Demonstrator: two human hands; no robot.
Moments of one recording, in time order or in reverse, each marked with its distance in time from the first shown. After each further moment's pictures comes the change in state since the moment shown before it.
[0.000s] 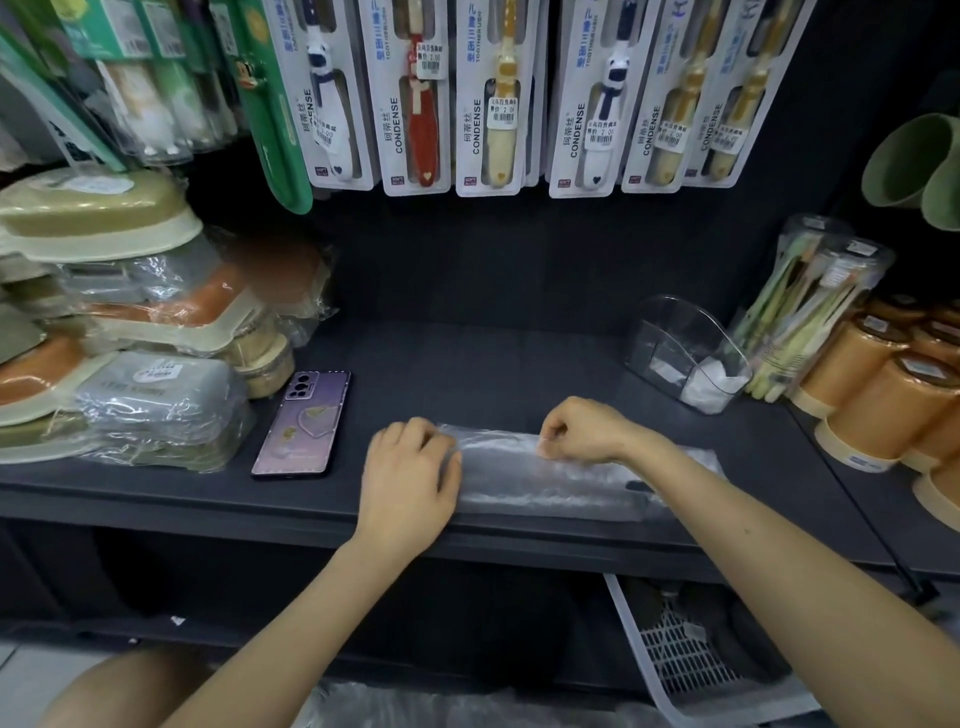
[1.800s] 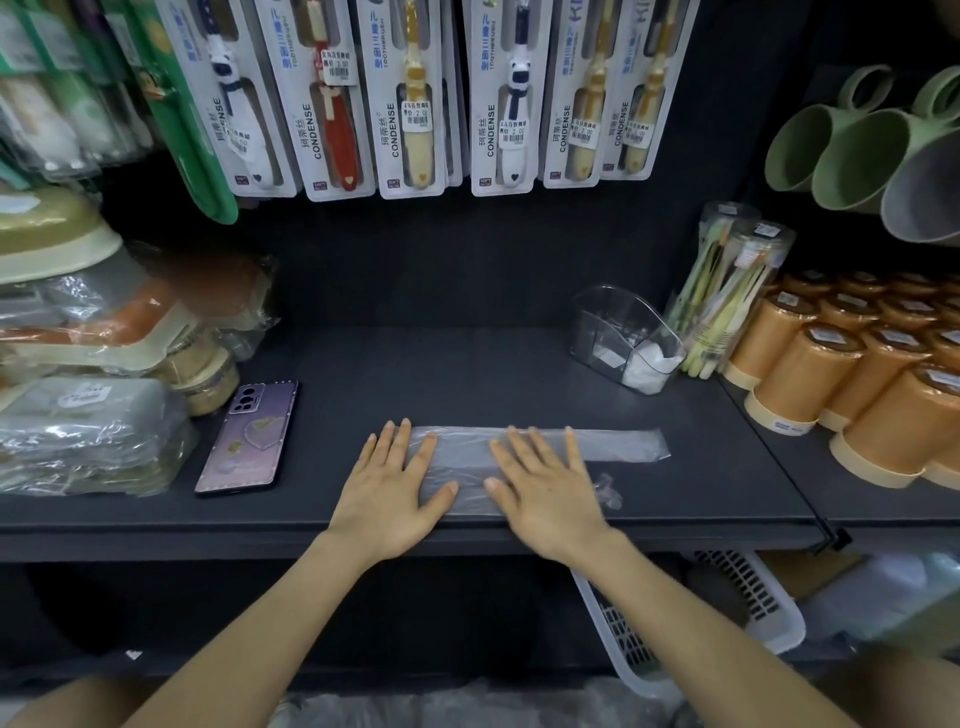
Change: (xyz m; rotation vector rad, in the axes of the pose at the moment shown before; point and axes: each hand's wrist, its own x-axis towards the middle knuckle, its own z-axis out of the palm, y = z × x) left_hand 0.003 0.010 0.023 0.165 -0.599 -0.013; right_hand -0.050 0.014 0.090 -0.315 0.293 0.025
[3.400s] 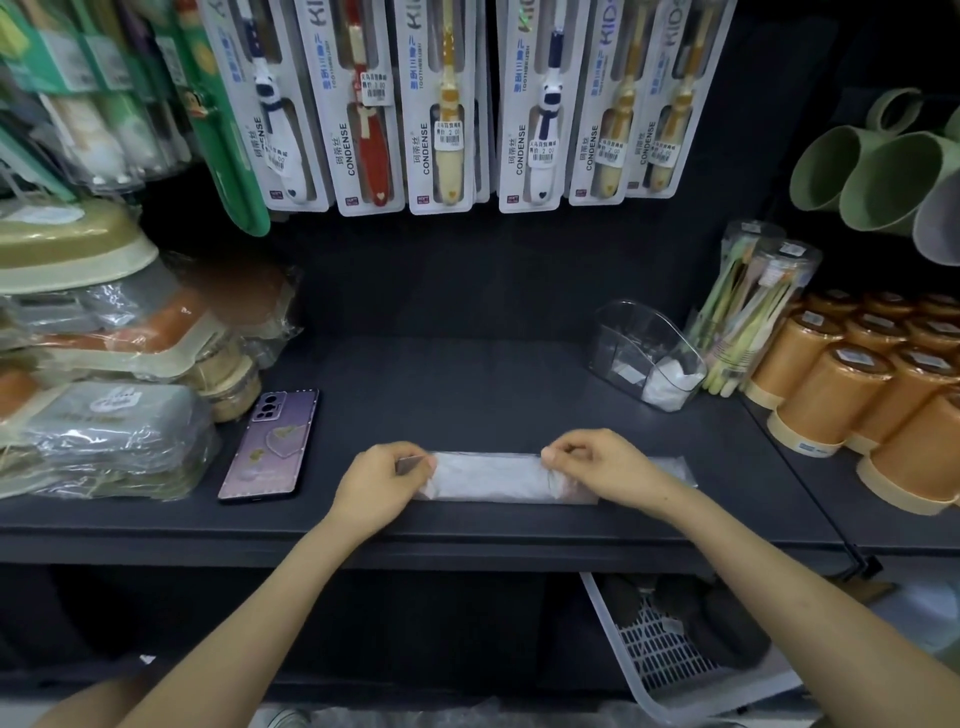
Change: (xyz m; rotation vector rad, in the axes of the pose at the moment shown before) left_hand 0.002 -0.024 -0.026 -0.803 0.154 -0.154; right_hand 0.018 0.047 -0.052 0.756 -0.053 0.034
